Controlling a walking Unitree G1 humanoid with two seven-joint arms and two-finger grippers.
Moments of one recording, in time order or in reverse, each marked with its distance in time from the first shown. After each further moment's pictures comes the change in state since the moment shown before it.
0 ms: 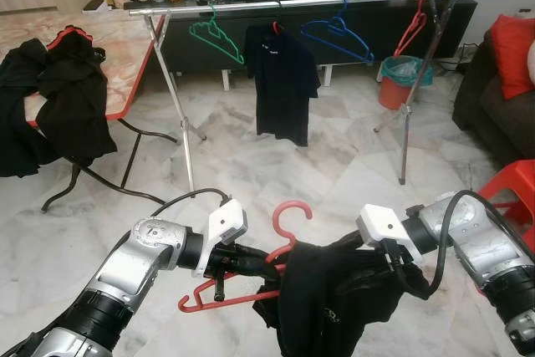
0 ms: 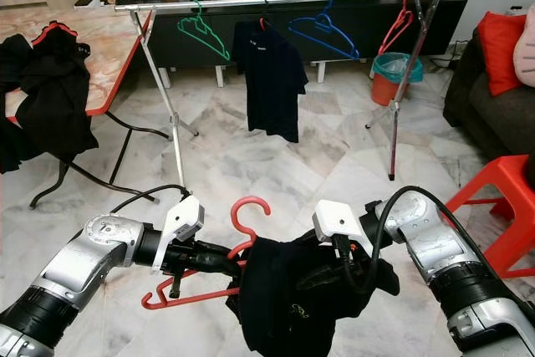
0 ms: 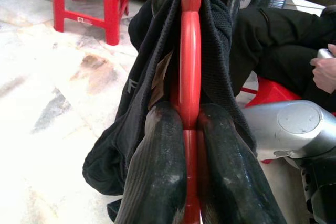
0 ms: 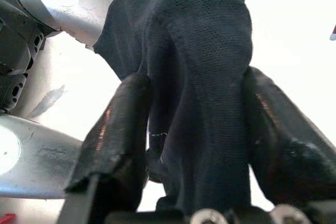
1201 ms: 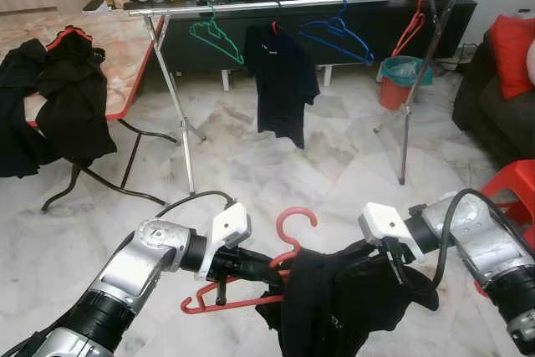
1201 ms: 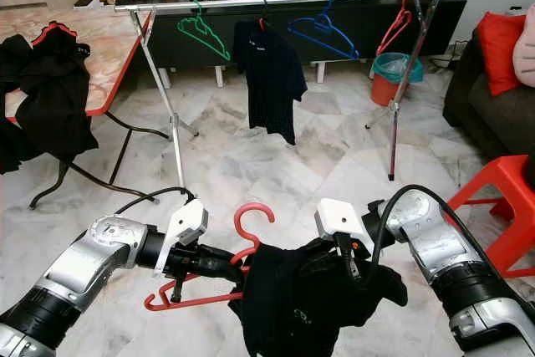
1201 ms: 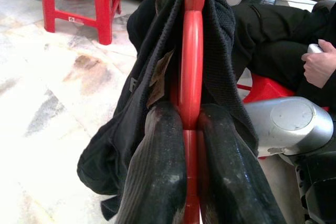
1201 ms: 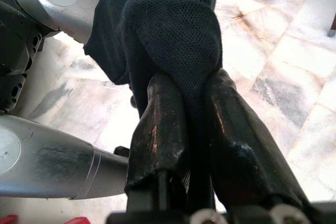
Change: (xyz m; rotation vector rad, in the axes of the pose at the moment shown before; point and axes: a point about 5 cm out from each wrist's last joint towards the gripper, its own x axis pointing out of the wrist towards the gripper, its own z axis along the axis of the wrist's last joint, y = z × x) left arm 0.005 -0.003 0.000 0.010 0.007 -0.031; right arm -0.003 0.000 -0.001 0.013 0.002 -0.009
